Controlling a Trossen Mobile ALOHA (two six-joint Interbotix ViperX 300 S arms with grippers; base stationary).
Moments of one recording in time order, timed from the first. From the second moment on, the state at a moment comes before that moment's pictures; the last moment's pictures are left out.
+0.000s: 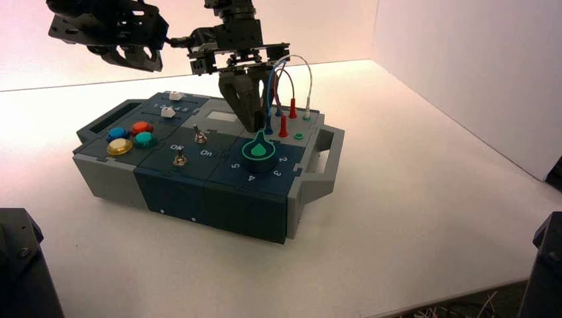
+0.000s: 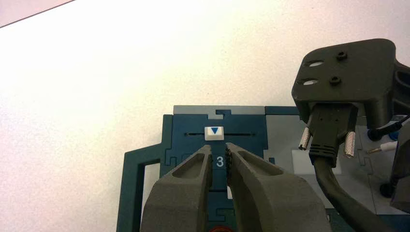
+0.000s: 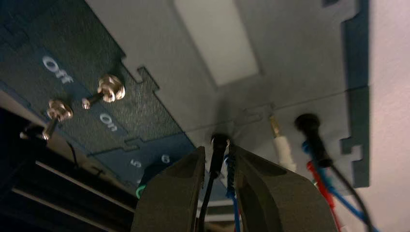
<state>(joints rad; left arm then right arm) -0.26 -0.28 1.05 -0.20 0.08 0.19 0.85 0.60 -0.13 0.13 1.44 -0.02</state>
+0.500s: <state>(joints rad) -0.26 -0.28 1.04 -0.20 0.08 0.19 0.85 0.60 -0.17 0.14 1.42 -0.02</state>
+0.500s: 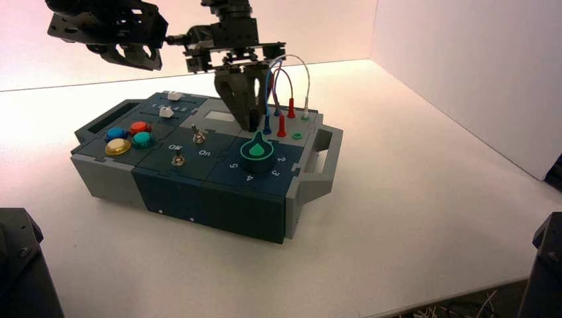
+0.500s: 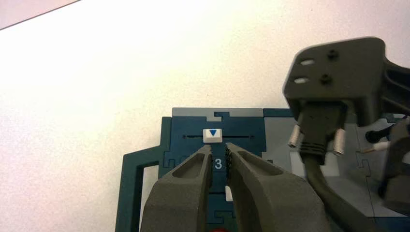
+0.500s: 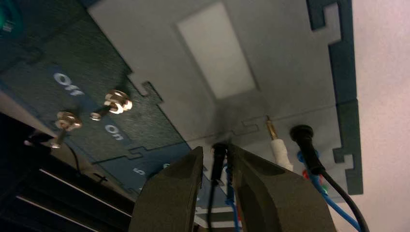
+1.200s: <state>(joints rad) -0.26 -0.29 1.04 -0.20 0.08 0.19 0.86 0.49 -0.20 0.07 1.47 -0.02</state>
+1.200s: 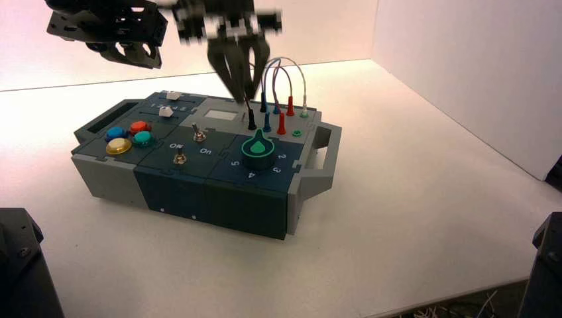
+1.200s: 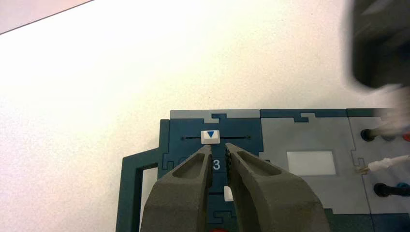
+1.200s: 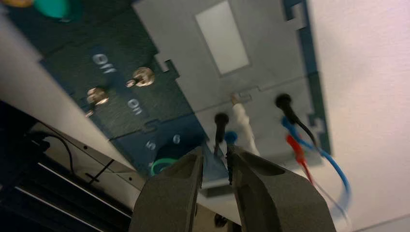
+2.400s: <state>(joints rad) -0.26 -0.37 1.04 -0.20 0.08 0.19 0.81 0.27 0.04 0.00 1.09 -0.02</state>
